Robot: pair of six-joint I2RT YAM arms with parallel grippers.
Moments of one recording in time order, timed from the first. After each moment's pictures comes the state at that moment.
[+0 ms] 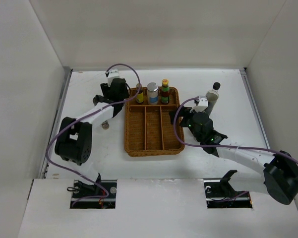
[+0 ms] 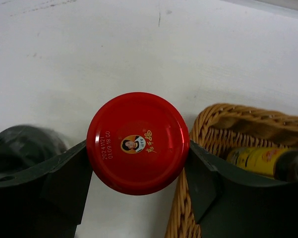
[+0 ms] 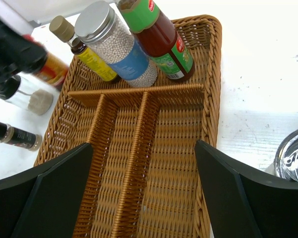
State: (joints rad) left arm -0.34 1.72 1.12 0.09 -0.54 -0.33; right arm 0.70 1.19 0.58 0.39 0.36 0.52
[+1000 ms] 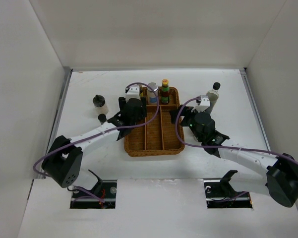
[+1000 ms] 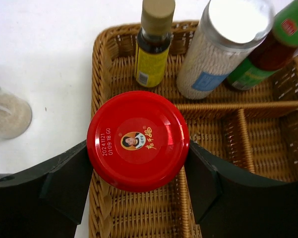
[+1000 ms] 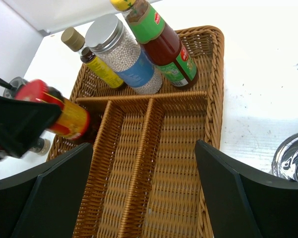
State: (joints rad) left arm -0.67 1.40 0.86 0.09 -0.57 -0.34; right arm 0.70 1.16 0.58 0.39 0.36 0.52
